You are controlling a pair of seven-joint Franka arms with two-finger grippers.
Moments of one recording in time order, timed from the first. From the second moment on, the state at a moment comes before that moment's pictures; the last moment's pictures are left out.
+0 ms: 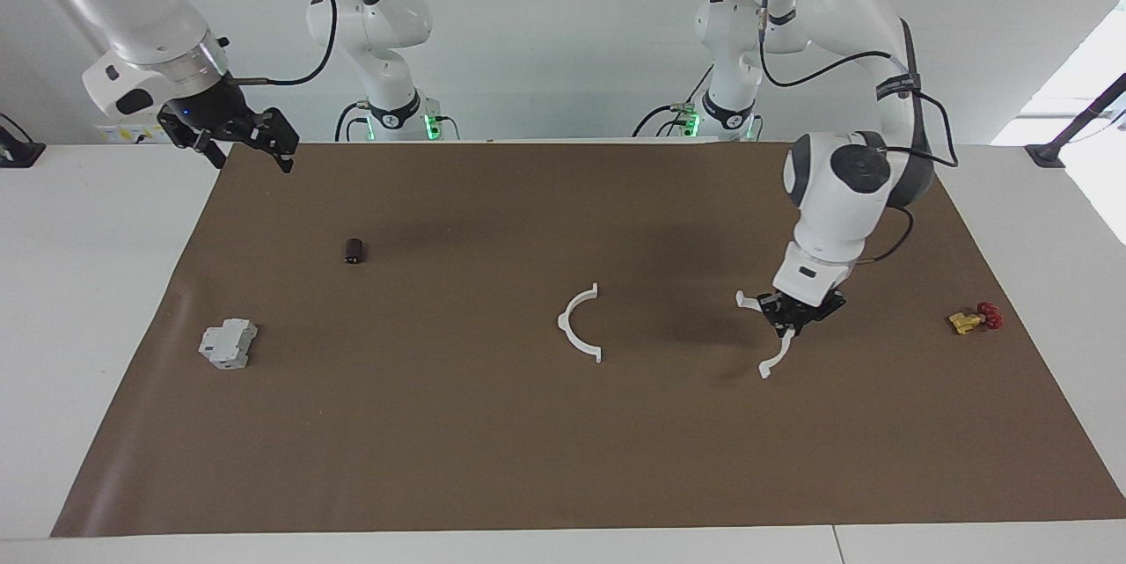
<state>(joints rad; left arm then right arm) -0.31 0.31 0.04 -1.86 0.12 2.30 -0.30 0.04 -0.02 -0.12 -1.61 -0.02 1.50 0.03</state>
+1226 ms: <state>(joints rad) -0.60 0.48 0.04 -1.75 0.14 2.29 -0.50 0.03 -0.02 -0.12 -1.61 -0.02 1.50 0.02</state>
